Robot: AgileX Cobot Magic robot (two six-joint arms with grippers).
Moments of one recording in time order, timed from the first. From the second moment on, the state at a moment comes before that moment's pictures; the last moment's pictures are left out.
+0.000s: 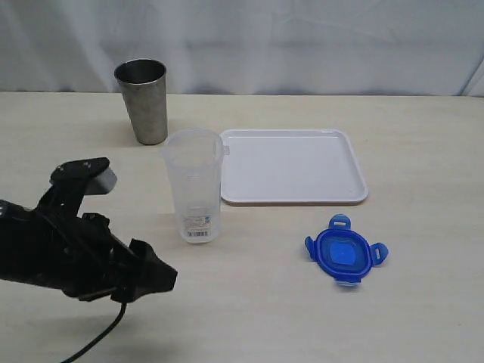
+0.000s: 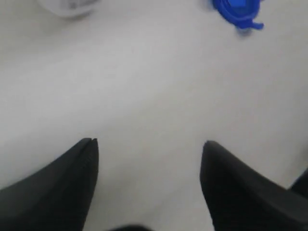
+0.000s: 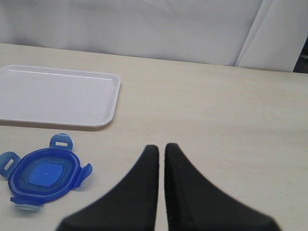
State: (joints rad) left arm -0.52 1.35 -0.55 -0.98 0.47 0.63; right arm -0.05 0.00 0.00 -0.03 0.34 -0.09
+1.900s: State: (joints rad) left arm -0.44 0.47 -0.26 -0.51 0.00 0.48; right arm -0.05 0.00 0.00 -0.05 0.34 -0.11
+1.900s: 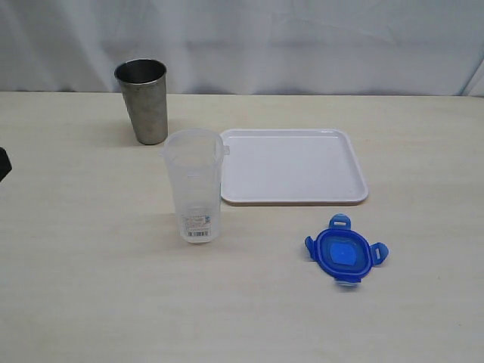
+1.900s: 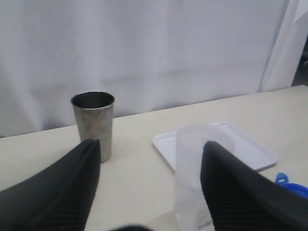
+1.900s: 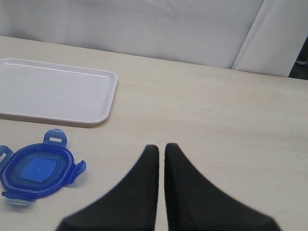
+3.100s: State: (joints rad) left arm -0.02 0.00 0.00 0.07 0.20 0.00; right arm -0.05 0.00 0.00 -0.05 0.34 -0.11
